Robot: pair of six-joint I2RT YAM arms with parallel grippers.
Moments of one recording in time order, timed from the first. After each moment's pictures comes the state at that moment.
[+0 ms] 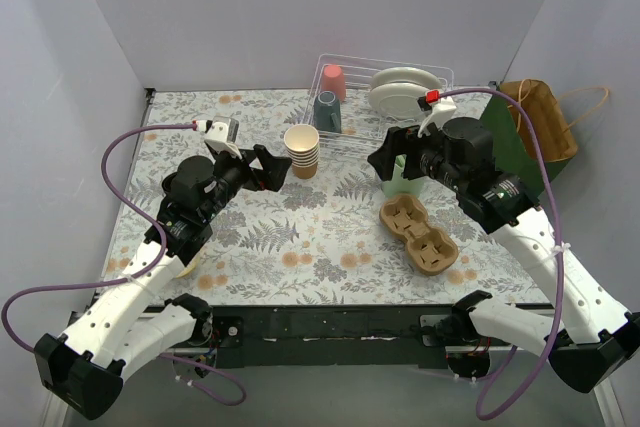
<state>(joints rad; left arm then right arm) -0.50 0.87 0.81 -0.02 0.03 -0.36 0.58 1.03 1.19 -0.51 -0.05 0.31</state>
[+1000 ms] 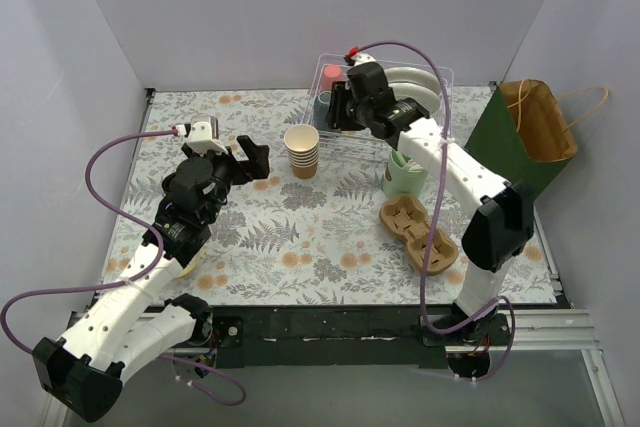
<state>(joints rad) -0.50 0.85 0.81 -0.06 -0.29 -0.38 0.62 1.74 1.71 -0.51 0.07 0.46</state>
